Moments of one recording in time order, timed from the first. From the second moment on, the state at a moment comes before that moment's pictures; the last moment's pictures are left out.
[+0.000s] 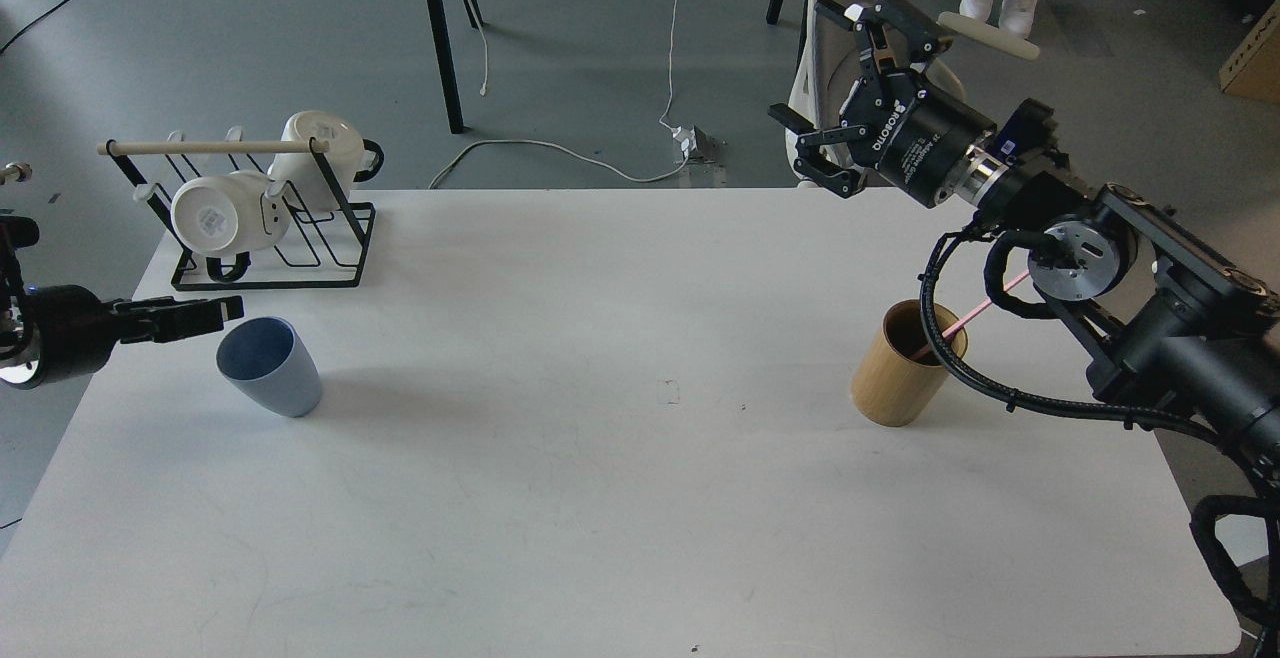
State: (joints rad) left arm -0.81 0.92 -0.05 -0.82 1.36 -0.19 -0.49; right arm 0.83 -0.34 0.75 0.91 -0.24 0.49 0.09
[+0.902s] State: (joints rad) left arm -0.76 0.84 -0.04 -0.73 1.37 -0.19 -0.49; right arm 0.81 -0.35 0.75 0.91 -0.24 0.49 0.09
